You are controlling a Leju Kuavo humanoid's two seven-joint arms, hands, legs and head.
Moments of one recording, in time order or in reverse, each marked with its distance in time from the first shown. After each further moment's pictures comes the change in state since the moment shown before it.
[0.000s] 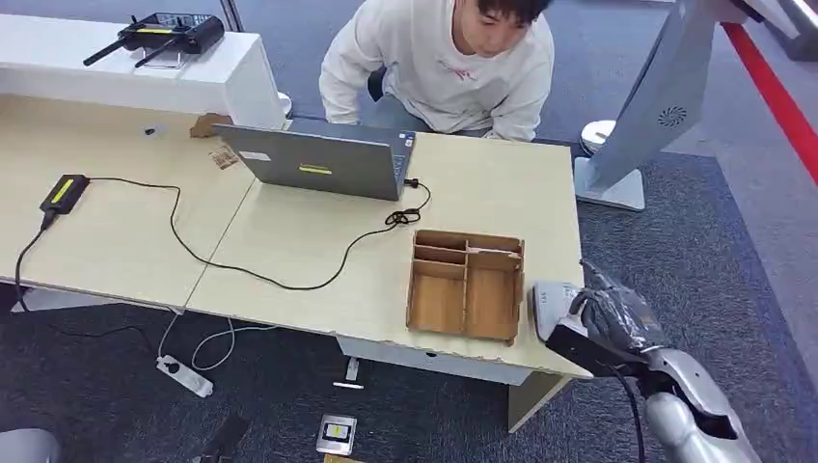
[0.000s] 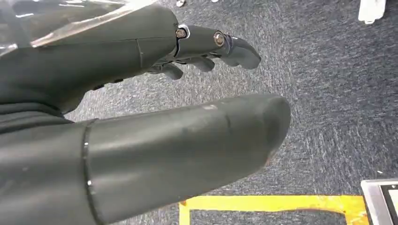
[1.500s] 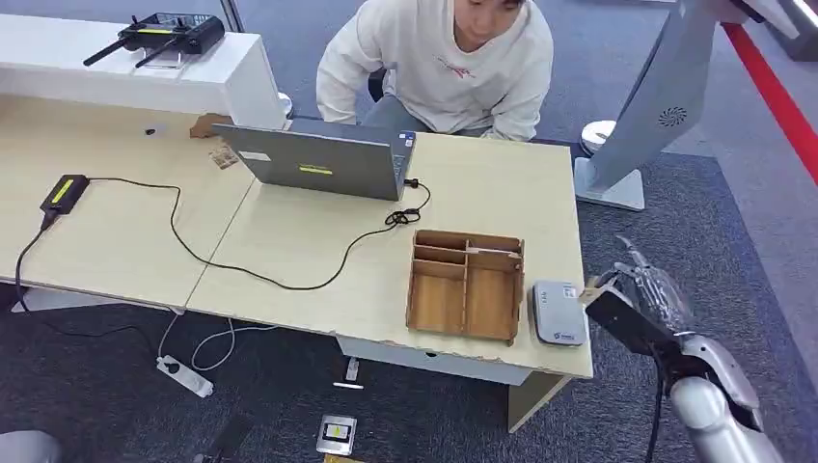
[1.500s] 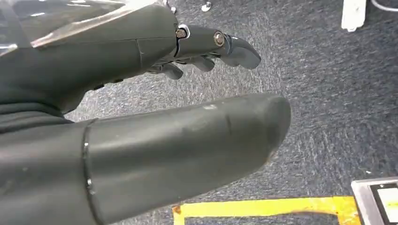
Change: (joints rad) left arm 0.009 -0.002 0.015 -0.009 -0.045 0.021 -0.032; right arm -0.036 -0.008 -0.101 -0.062 -0.225 0.013 0.008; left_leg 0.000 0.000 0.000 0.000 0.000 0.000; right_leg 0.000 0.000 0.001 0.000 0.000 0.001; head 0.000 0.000
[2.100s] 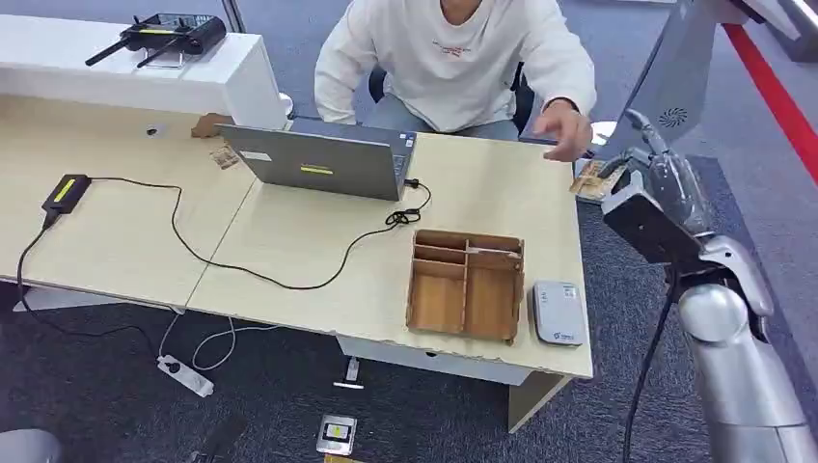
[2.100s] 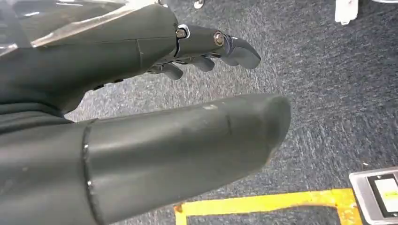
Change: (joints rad) left arm -0.003 0.034 0.021 0.000 -0.034 -0.088 -0.012; right arm -0.324 0.141 -0.040 -0.017 0.014 0.066 -0.085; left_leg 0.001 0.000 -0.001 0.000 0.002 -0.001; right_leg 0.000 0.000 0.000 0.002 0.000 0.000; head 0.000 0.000
